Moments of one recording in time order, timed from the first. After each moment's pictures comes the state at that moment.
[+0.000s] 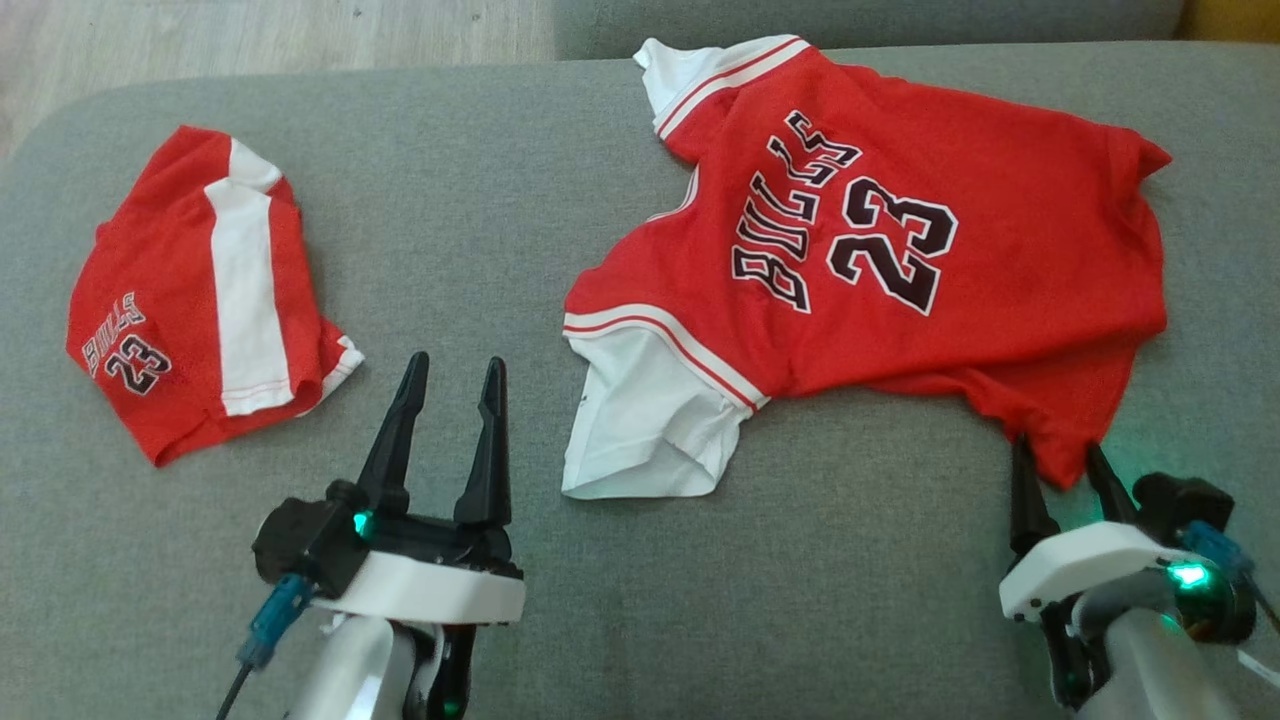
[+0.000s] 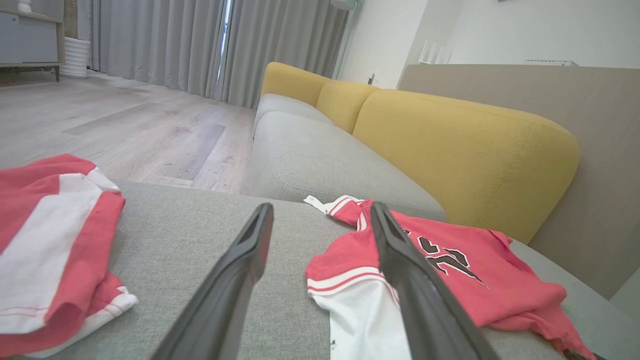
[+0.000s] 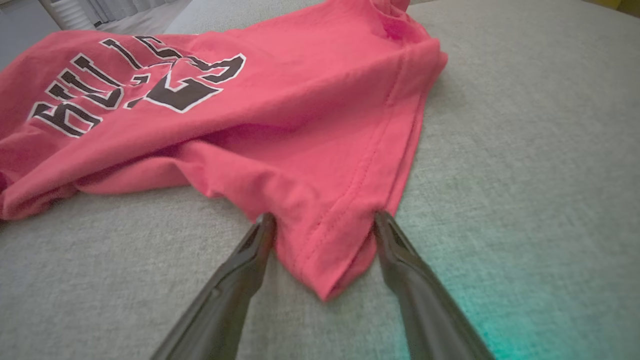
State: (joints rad) left arm -0.15 0.05 -0.29 0.18 -0.36 -0.11 -0.25; right arm -0.22 -0.05 -0.14 0.70 0.13 0.13 -0.20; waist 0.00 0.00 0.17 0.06
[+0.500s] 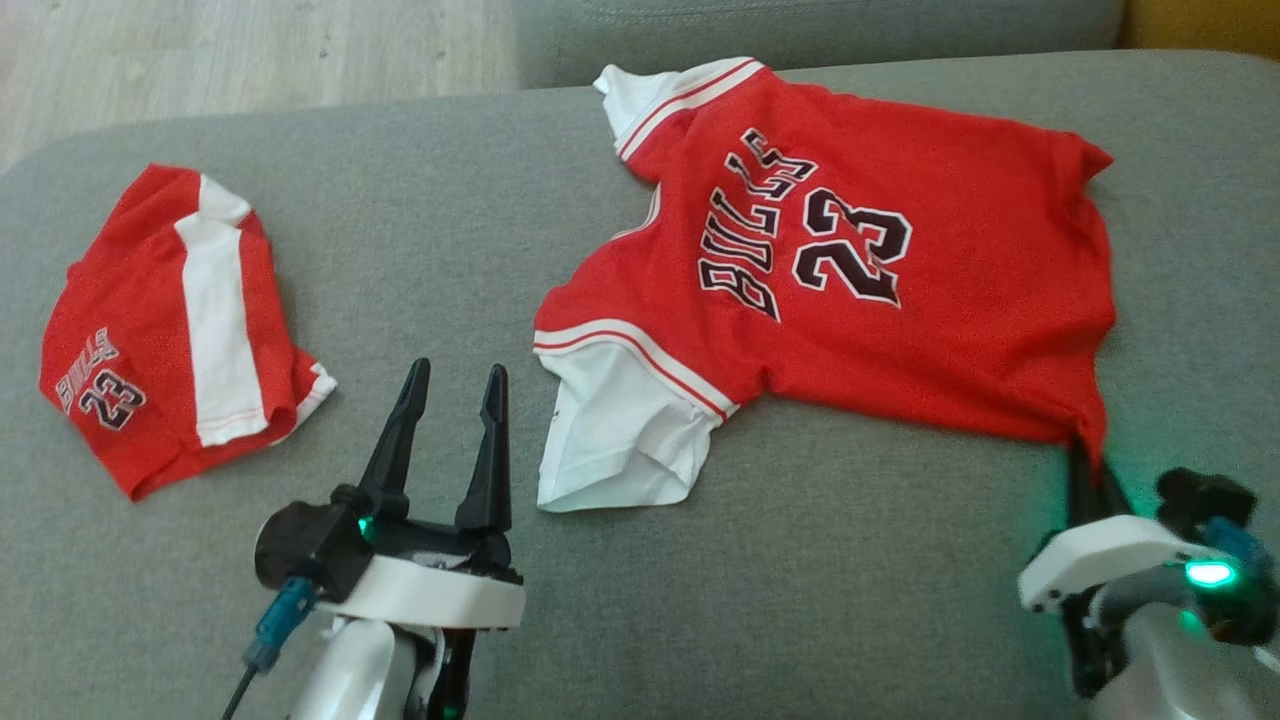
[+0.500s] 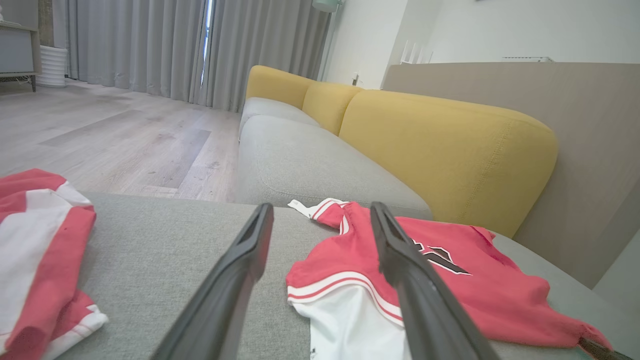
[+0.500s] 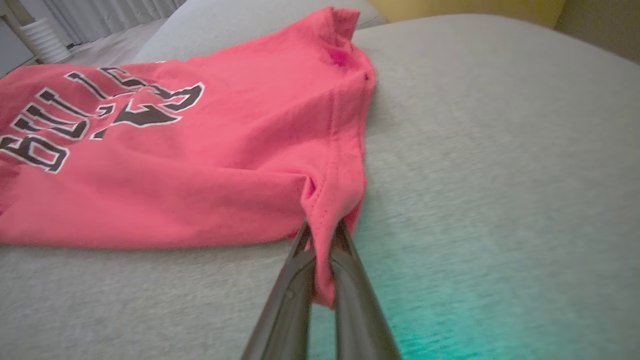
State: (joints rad) left arm -0.14 0.05 -0.29 0.19 -0.34 -0.11 -0.25; right arm -0.28 -0.04 -0.22 0.79 0.08 0.13 -0.23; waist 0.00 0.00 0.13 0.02
